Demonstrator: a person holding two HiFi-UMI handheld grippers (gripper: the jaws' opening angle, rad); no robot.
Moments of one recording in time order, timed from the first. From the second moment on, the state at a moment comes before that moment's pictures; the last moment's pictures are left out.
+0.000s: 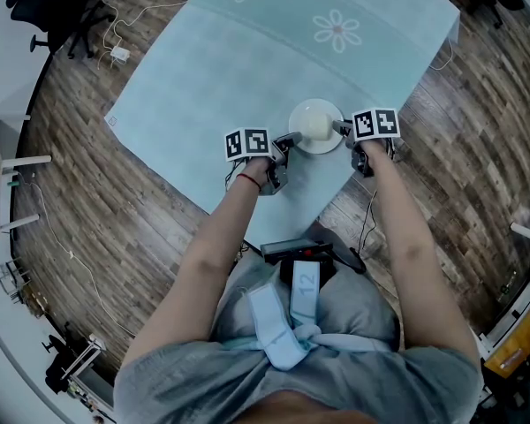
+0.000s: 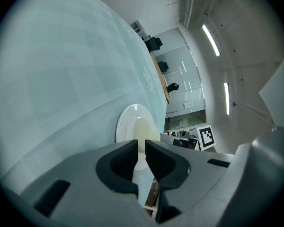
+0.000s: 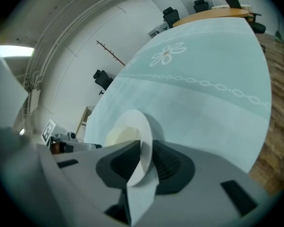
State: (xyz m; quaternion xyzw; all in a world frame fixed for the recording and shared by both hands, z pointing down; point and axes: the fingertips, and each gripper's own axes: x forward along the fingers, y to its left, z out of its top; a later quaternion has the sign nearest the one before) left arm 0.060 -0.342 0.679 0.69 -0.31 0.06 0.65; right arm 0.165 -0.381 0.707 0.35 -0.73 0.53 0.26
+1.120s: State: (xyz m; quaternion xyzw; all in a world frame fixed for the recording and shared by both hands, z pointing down) left arm 0.077 -0.332 0.649 0.76 -0.28 0.05 0.58; right arm 0.161 -0.346 0.648 0.37 -0.78 0.48 0.16
